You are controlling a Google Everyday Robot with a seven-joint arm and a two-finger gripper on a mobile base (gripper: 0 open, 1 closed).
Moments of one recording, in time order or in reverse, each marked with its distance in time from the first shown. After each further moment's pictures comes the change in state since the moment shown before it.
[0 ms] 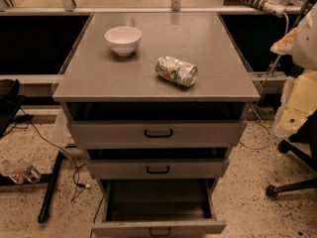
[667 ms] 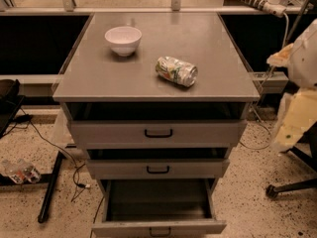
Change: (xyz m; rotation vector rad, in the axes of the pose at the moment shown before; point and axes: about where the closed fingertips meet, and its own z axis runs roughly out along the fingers) arm 0.003 0.014 0.019 0.005 -0.011 -0.028
